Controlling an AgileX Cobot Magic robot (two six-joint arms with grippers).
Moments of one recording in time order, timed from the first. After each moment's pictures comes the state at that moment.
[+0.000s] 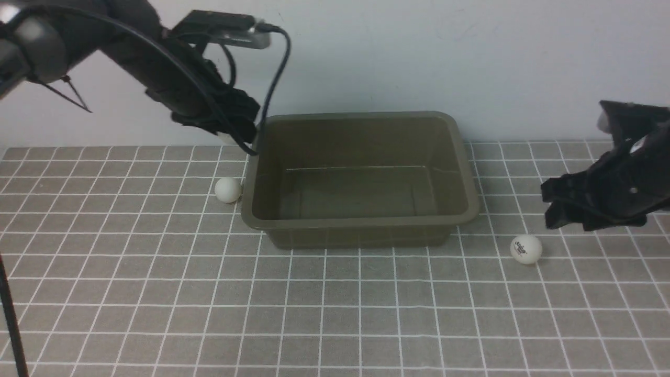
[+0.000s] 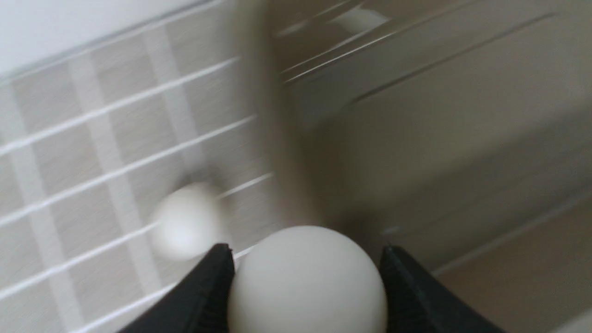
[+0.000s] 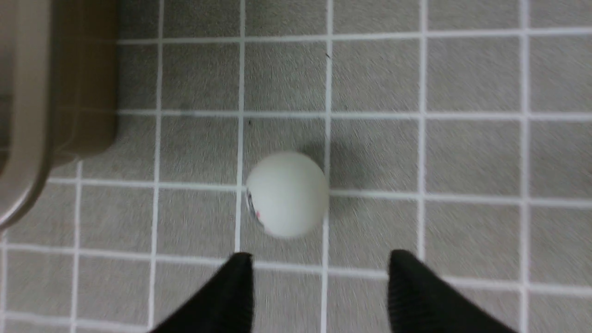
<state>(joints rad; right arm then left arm) 0.04 1.72 -1.15 0.22 0.78 -0.01 -0.18 2.02 -1.83 -0.32 0.99 0.37</state>
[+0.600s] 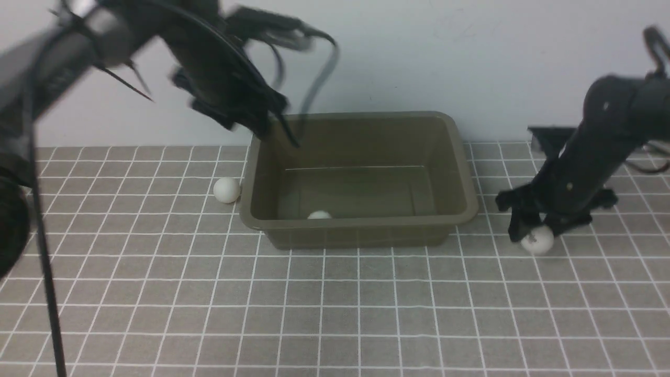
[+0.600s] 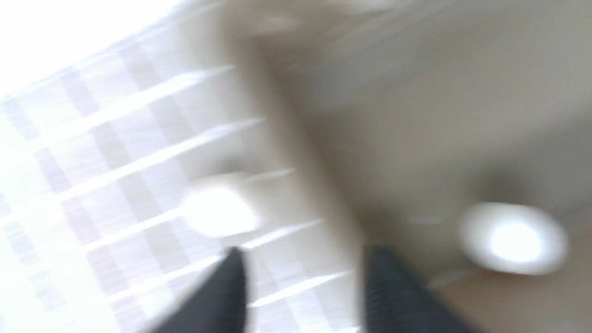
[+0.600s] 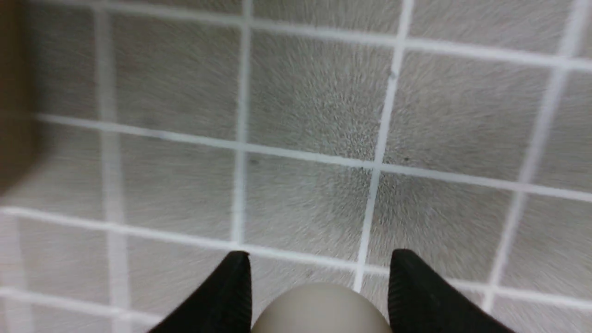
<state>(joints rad) 0.10 1.99 -1.49 0.16 1.04 0.01 -0.20 2.09 -2.08 -0.04 1.20 0.14</state>
